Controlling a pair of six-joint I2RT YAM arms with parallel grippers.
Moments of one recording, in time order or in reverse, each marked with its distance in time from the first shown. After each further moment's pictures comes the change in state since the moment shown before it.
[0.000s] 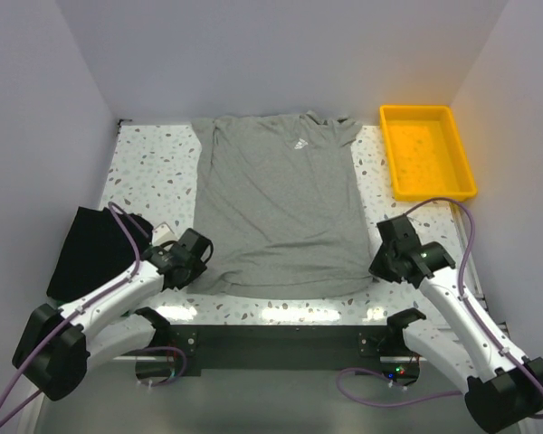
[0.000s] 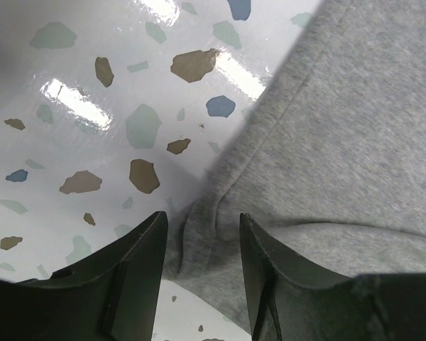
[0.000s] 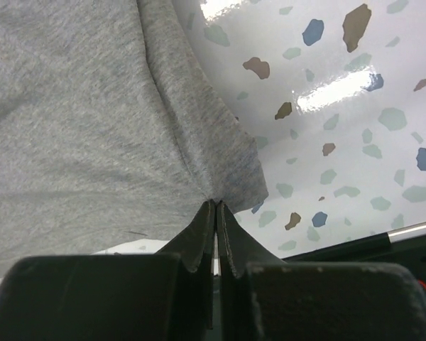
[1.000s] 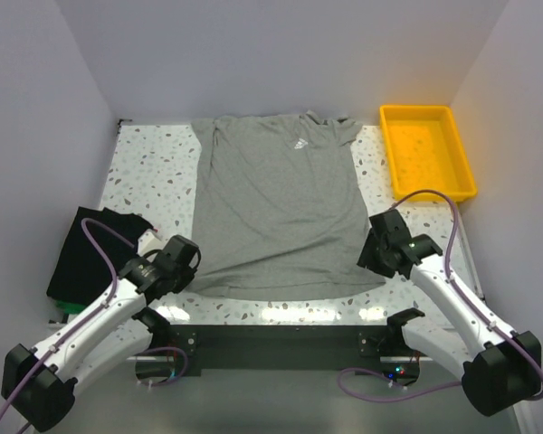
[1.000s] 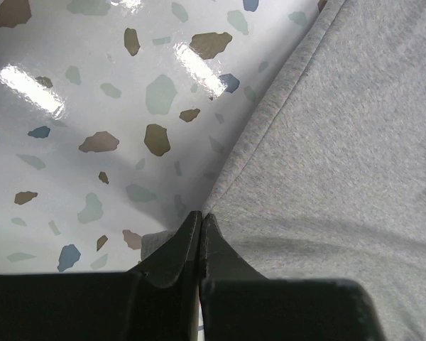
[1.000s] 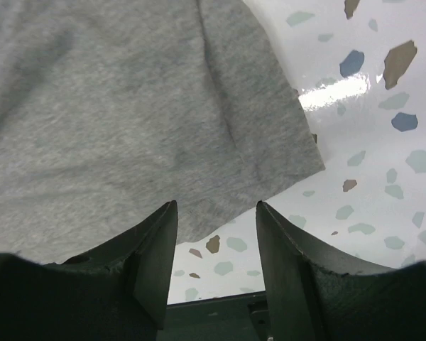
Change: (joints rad) left arm 0.000 -0.219 -0.005 -0.156 0.045 -0.105; right arm 0.000 0.126 -0.003 0.128 -0.026 -0.098
